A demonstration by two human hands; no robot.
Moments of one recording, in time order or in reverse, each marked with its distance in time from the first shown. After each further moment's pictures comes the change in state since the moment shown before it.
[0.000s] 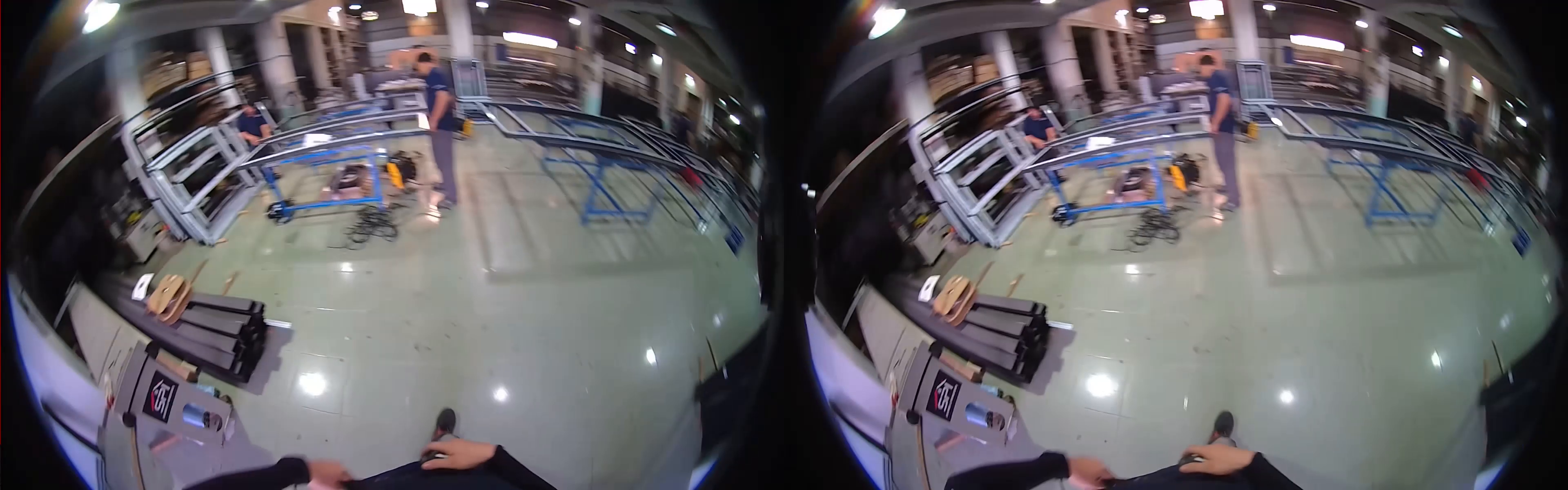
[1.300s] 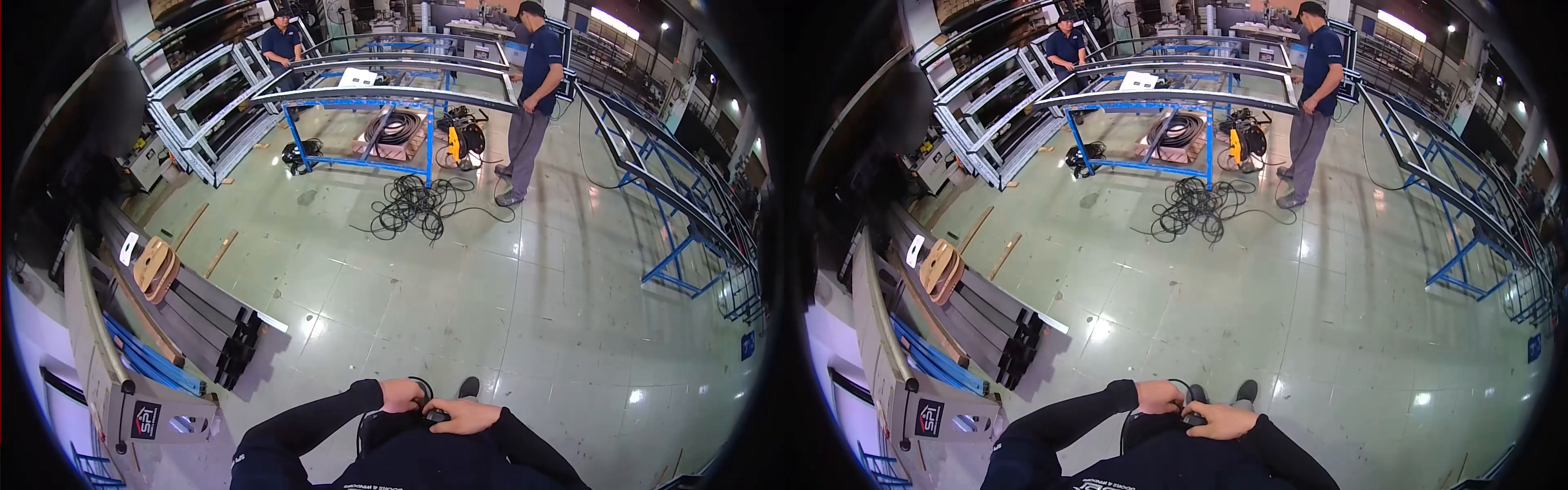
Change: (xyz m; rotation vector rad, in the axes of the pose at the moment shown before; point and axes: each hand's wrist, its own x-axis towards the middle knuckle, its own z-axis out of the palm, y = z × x) left_hand 0.234 -0.318 -0.723 -0.202 0.251 0.199; right_hand 0.497 -0.007 -0.627 0.027 -0.307 0.260
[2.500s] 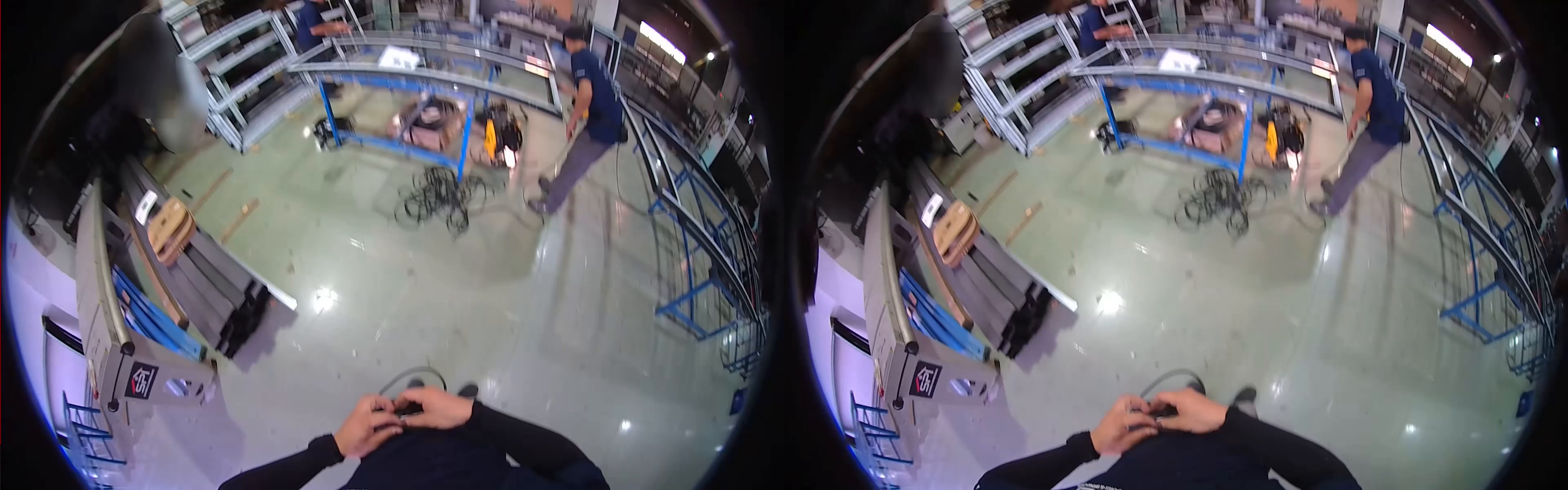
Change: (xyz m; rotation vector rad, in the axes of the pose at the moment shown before) left_hand -0.061 0.041 0.060 -0.232 1.000 -0.021; right_hand 0.073 -0.004 -0.044 0.049 -0.001 -0.534
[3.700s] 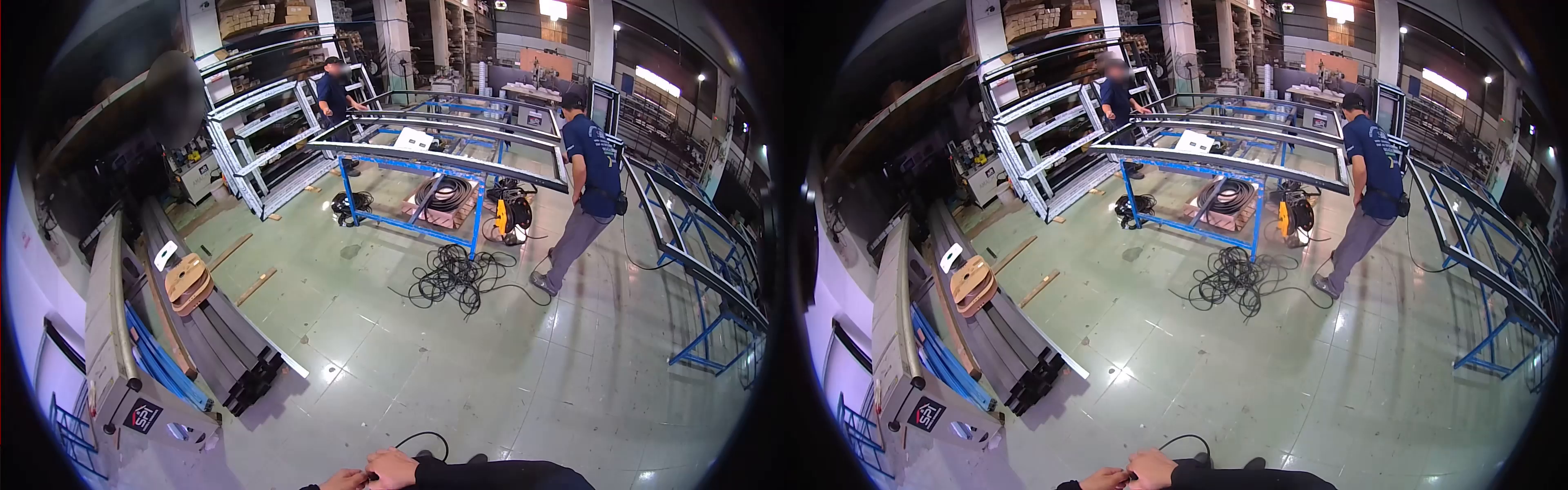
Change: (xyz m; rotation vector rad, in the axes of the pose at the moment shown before) left_hand -0.047 -0.070 -0.010 -0.740 0.057 -1.081; right_hand 0.086 0.002 0.045 -0.693 -0.065 -0.224
